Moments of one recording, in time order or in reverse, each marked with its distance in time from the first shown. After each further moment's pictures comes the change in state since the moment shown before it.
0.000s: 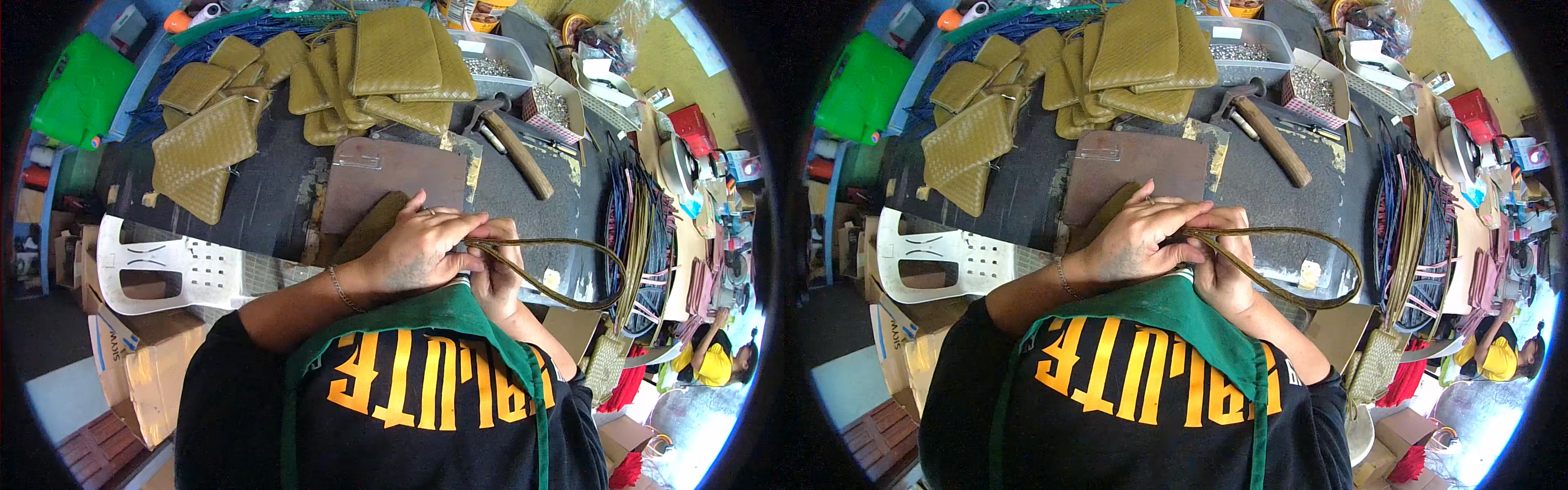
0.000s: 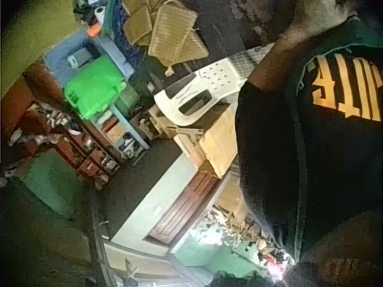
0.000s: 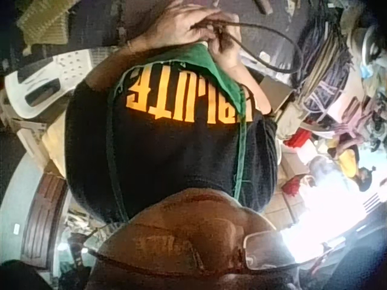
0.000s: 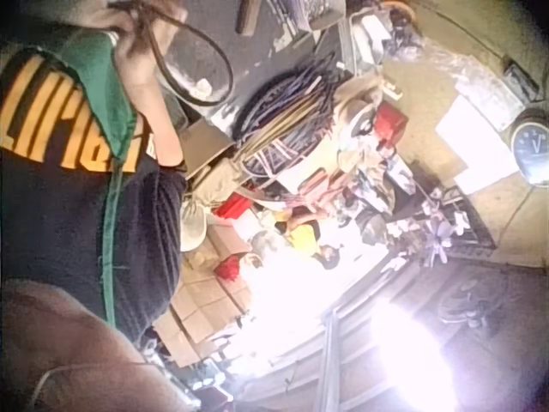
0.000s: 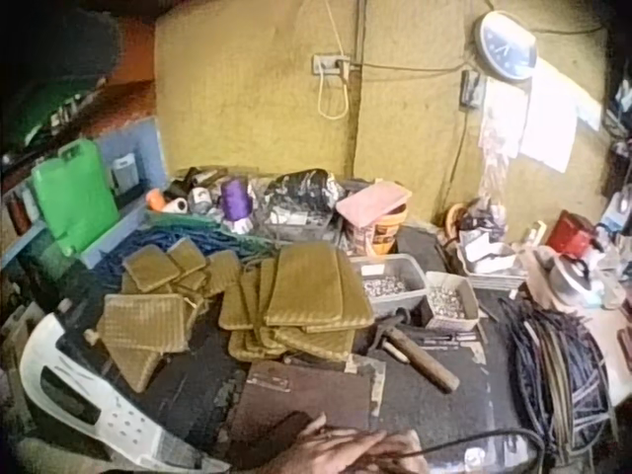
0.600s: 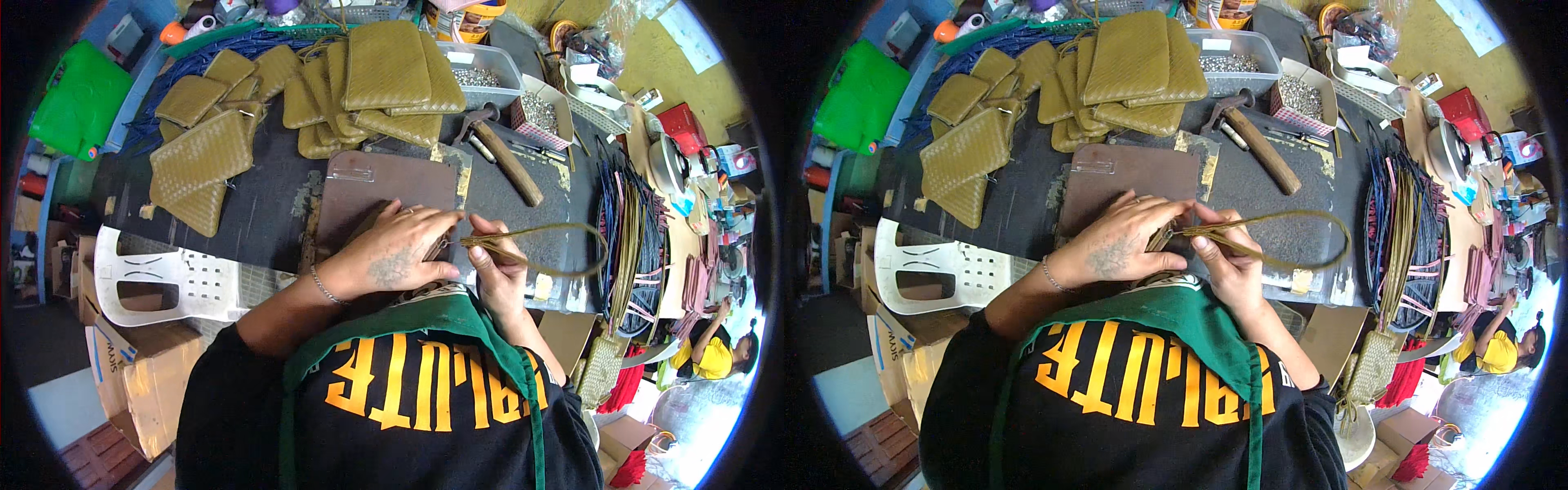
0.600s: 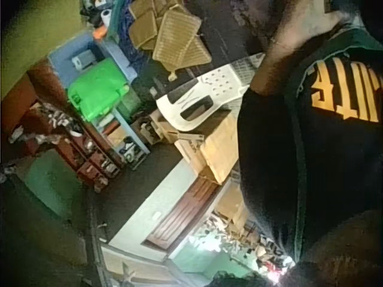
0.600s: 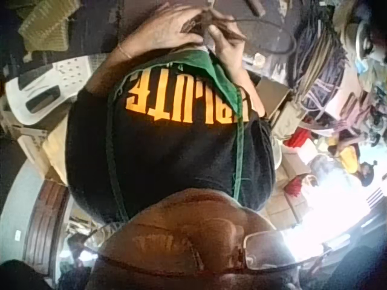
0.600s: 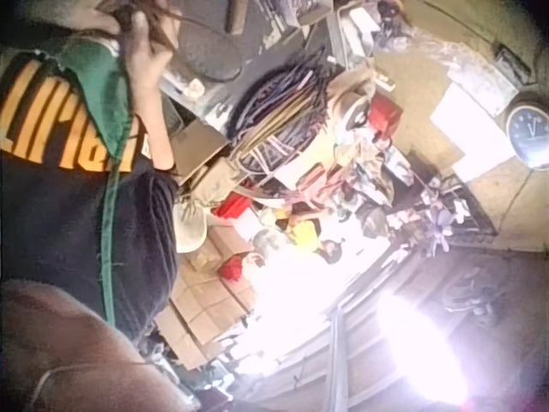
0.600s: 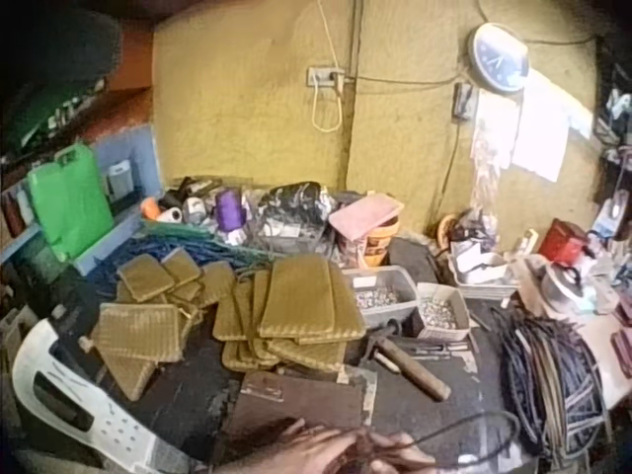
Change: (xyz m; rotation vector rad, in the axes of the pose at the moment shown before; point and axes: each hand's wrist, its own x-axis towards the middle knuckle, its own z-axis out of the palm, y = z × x) left_hand 0.001 -0.004 -0.015 0.064 -0.170 -0.104; right_hand 0.000 -0.004 -0.012 0.412 0.009 0.346
